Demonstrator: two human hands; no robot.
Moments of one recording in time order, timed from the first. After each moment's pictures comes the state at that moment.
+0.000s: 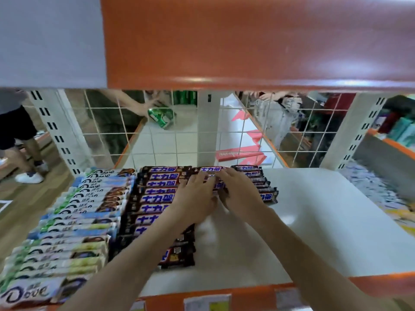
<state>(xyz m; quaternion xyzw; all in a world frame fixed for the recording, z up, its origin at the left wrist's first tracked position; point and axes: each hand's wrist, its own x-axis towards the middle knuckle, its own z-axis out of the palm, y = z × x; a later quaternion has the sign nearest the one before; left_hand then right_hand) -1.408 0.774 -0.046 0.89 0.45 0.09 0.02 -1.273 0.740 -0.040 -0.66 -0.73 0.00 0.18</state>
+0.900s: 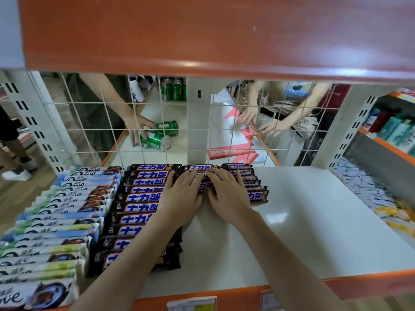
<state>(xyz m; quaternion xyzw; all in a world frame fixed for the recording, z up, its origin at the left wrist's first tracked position) -1.408 0.780 -0.067 0.87 0.47 0.12 0.01 -1.266 0.746 -0.069 -0.68 -0.70 -0.05 0.20</state>
